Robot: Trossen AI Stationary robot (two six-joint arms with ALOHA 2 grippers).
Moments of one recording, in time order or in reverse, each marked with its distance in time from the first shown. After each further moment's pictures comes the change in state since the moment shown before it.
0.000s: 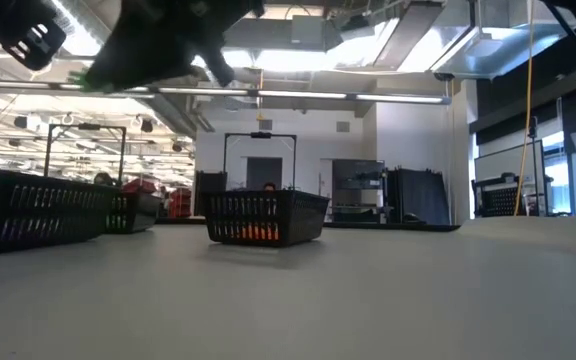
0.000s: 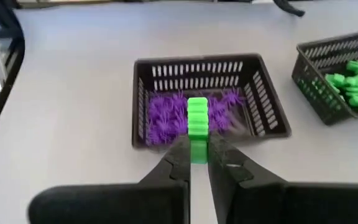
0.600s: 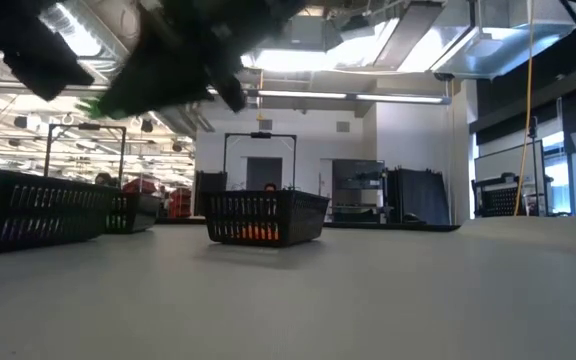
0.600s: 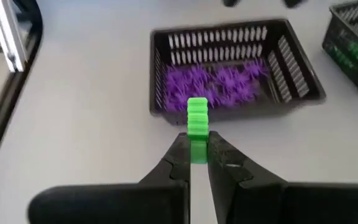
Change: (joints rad) left arm 0.134 0.216 0.000 0.011 -0.016 -0.092; right arm 0.016 -0.054 -0.178 0.112 -0.067 0.055
